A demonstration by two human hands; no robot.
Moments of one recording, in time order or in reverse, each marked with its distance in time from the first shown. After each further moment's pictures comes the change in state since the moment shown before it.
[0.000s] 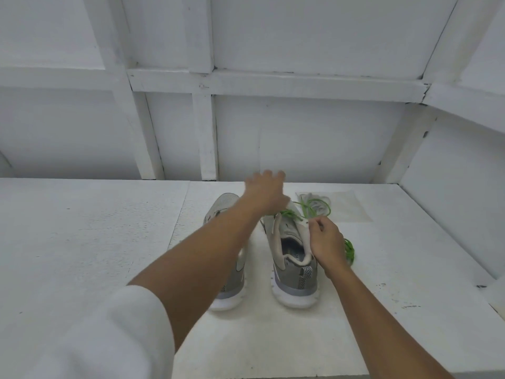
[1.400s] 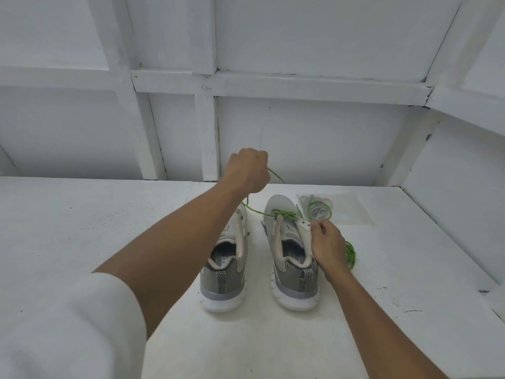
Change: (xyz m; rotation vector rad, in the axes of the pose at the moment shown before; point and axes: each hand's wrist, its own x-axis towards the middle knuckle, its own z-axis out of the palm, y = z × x) left_hand -0.002 -0.030 -0.049 0.066 0.249 0.018; right_hand 0.000 0.004 0.001 0.026 0.021 -0.006
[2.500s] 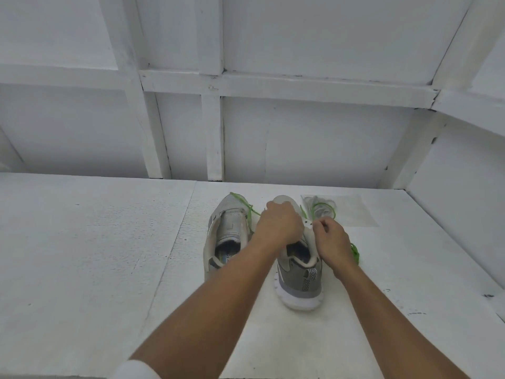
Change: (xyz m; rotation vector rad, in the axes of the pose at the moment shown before) left_hand -0.065 0.063 0.052 -0.407 -0.306 -0.219; right_hand 0.005 -0.006 -0.008 -0.039 -0.110 -0.050
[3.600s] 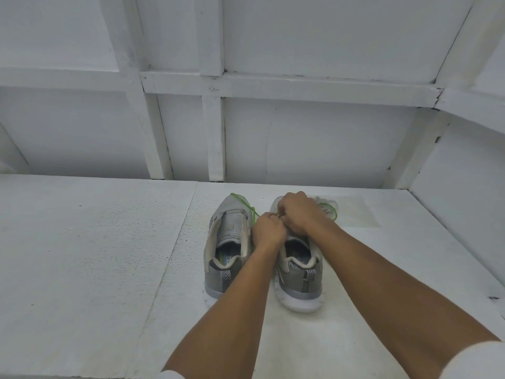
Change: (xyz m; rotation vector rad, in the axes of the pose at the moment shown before) left_hand 0.012 -0.027 0.034 -0.686 0.207 -0.327; right_hand 0.053 -0.062 0.032 -0.886 -0.334 -0.483
